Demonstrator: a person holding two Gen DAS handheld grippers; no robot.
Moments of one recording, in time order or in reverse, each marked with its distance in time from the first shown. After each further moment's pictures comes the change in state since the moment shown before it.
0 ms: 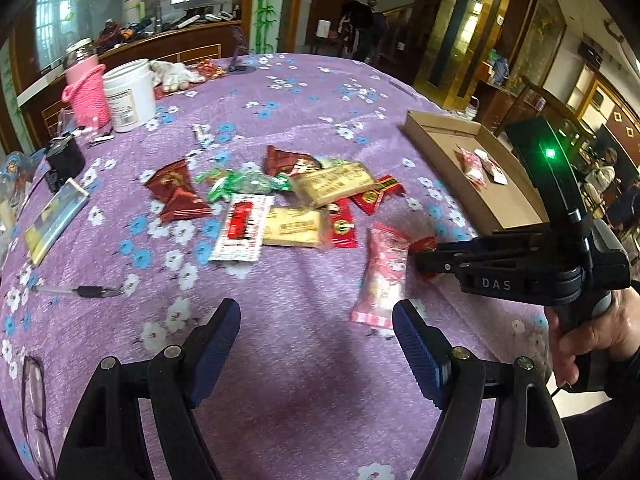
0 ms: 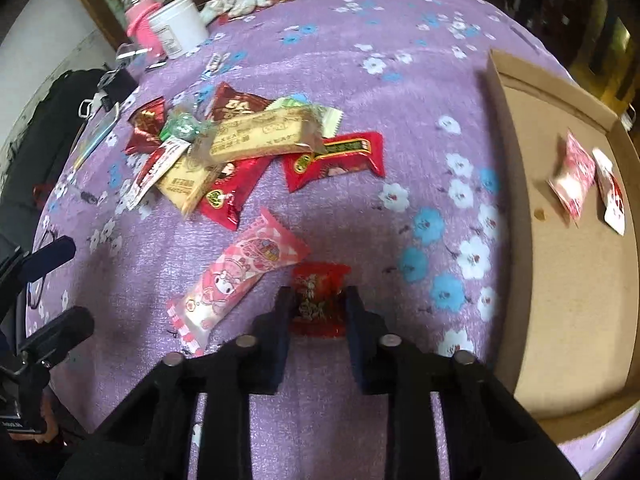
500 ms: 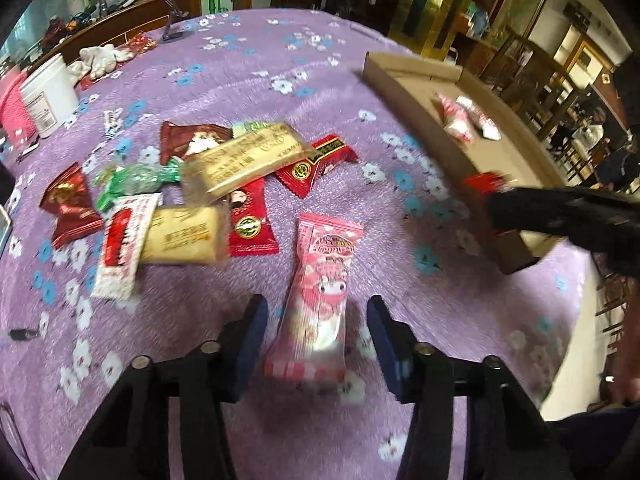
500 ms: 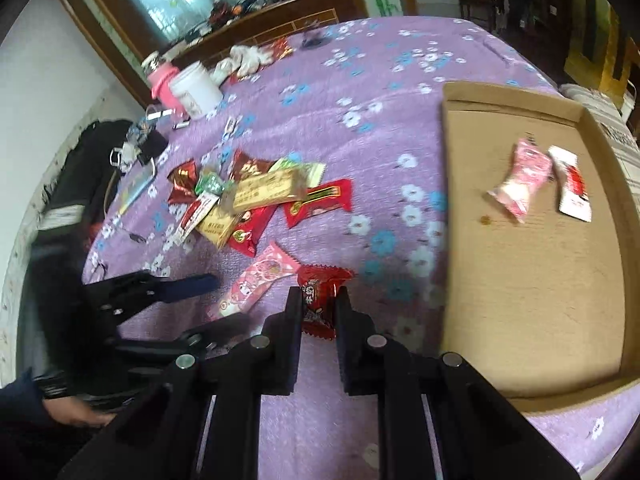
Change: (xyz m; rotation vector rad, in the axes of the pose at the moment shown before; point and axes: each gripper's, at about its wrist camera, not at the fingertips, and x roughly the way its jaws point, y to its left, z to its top) left arm 0.078 -0.053 0.024 0.087 0.178 -0.037; right arm -0.070 -0.045 -0.015 0.119 -0.151 0.119
